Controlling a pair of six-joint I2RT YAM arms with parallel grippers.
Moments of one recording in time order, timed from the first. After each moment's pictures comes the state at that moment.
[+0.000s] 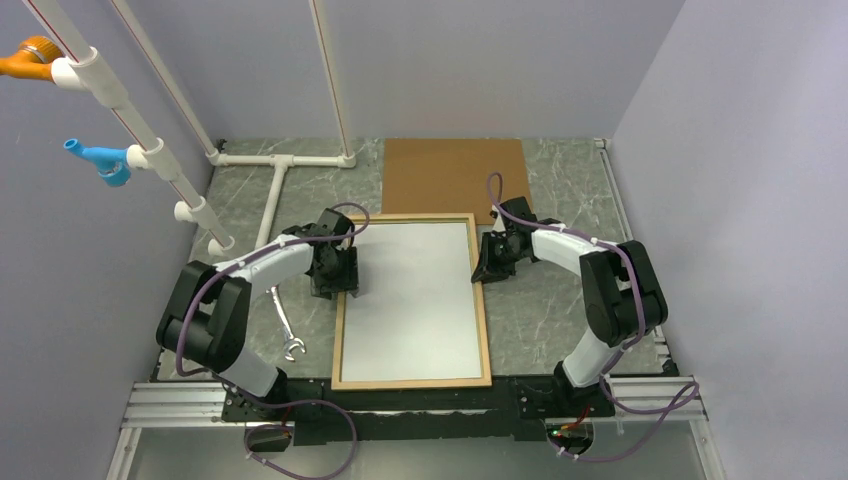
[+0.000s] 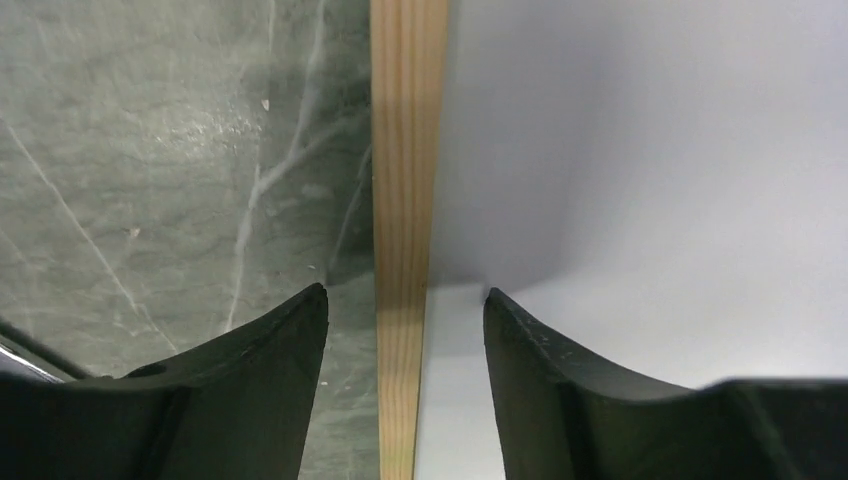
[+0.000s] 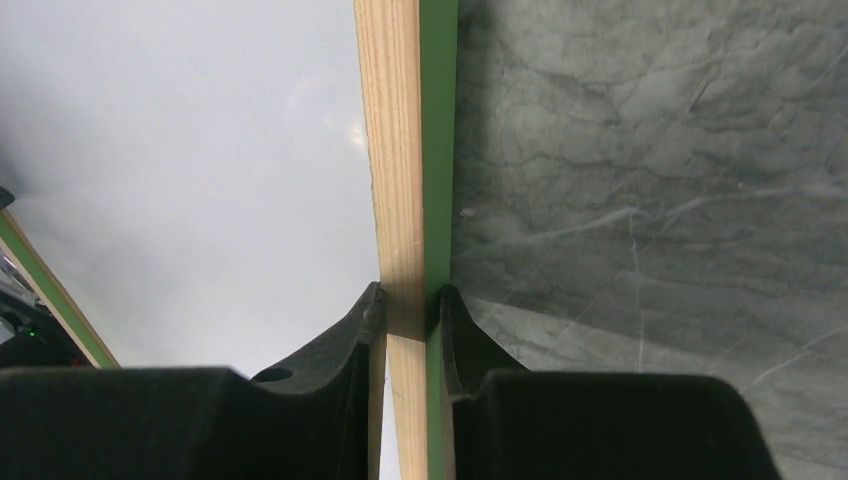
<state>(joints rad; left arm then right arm) -0.42 1.53 0.89 -0.63 -0.01 -0.50 0.31 1.68 0.92 -0.42 -0.35 0.41</state>
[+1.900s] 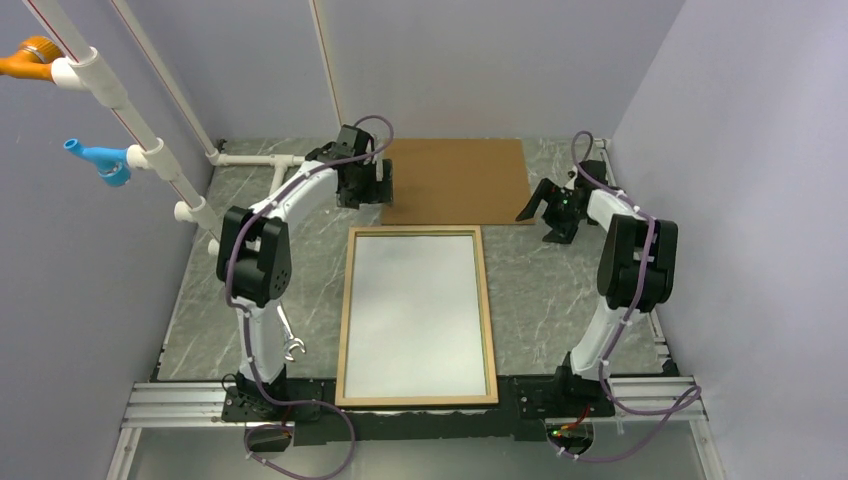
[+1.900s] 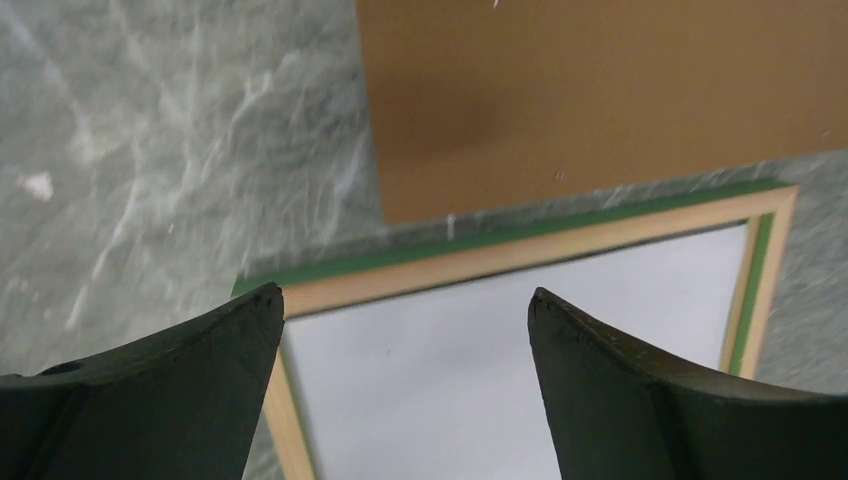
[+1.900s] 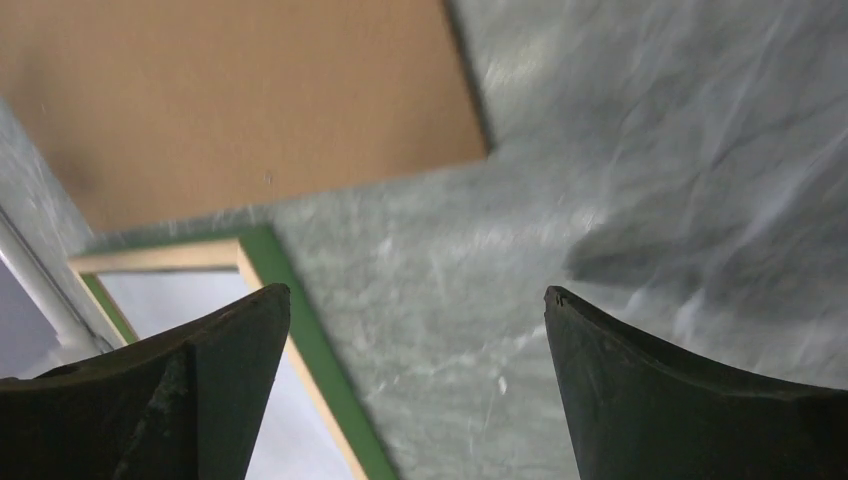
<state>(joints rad) -0.37 1.98 1.67 -0.67 0.06 -0.36 -0.13 1.86 1.23 -0.48 -0.43 0.39</state>
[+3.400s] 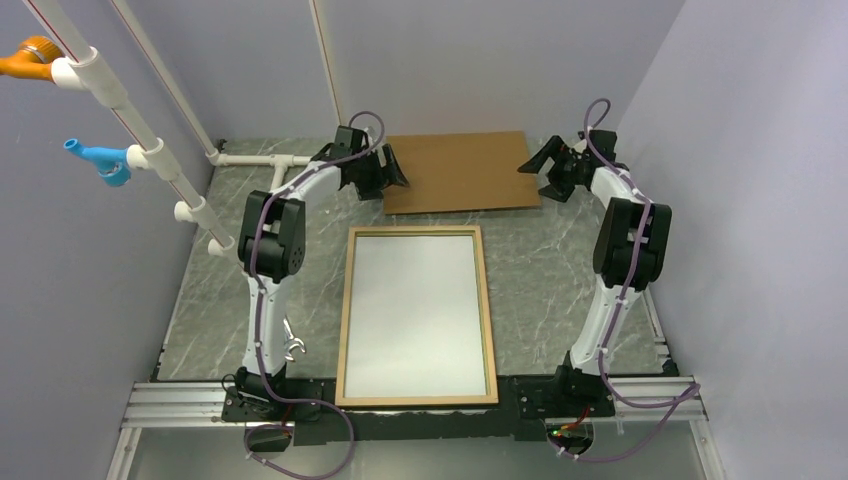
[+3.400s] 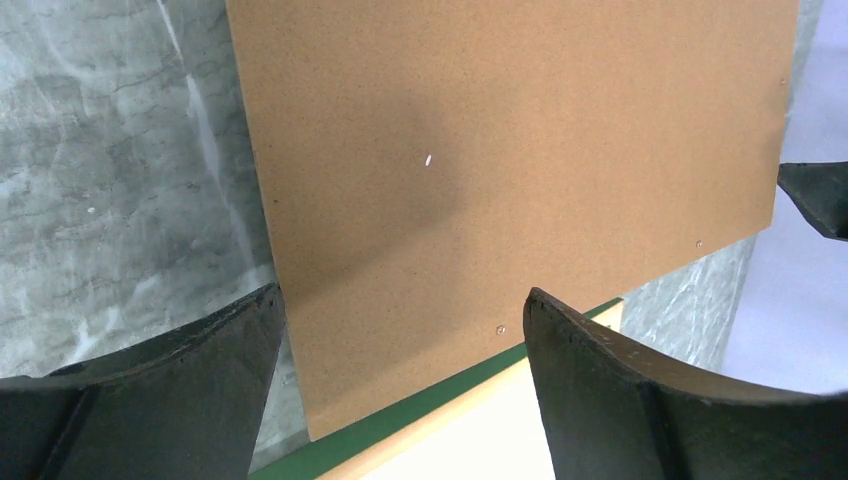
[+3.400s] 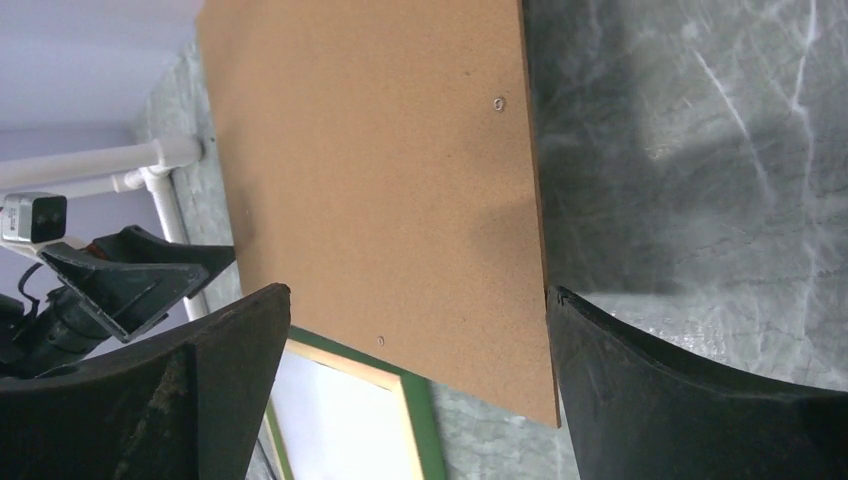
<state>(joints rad) -0.29 2.28 1.82 -0.33 0.40 -0.60 -0.17 2.11 1.59 -0.30 -0.61 0.57</state>
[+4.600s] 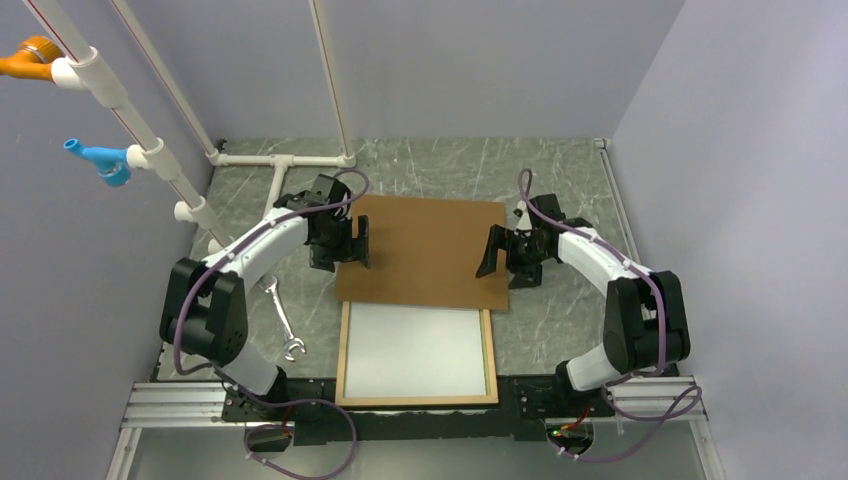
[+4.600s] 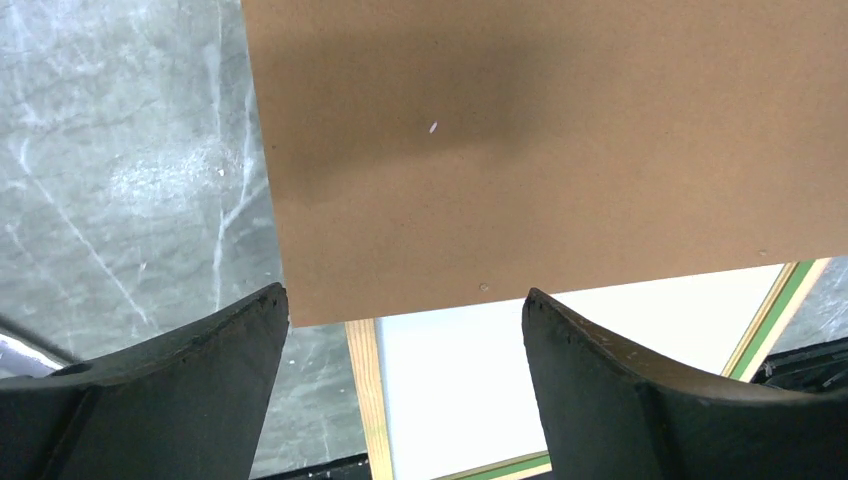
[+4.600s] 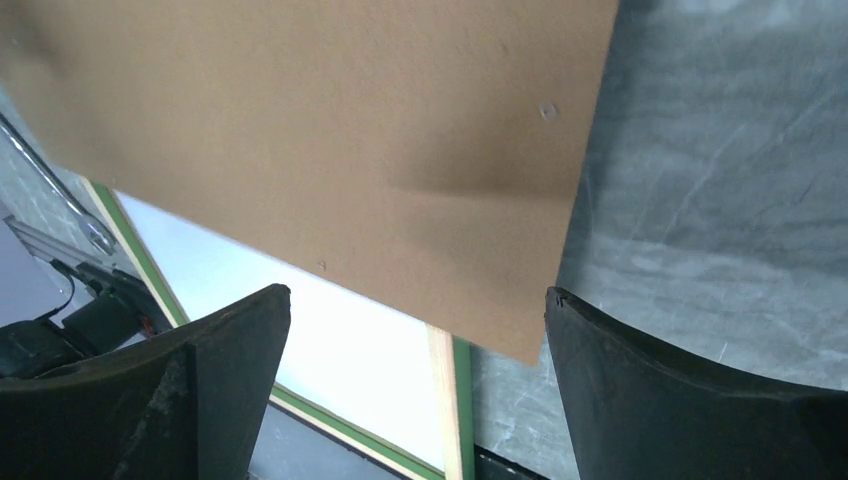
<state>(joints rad) -0.36 1.59 1.15 -0.77 0.14 -0.42 0.19 1.48 0.88 -0.62 -0.42 0.40</state>
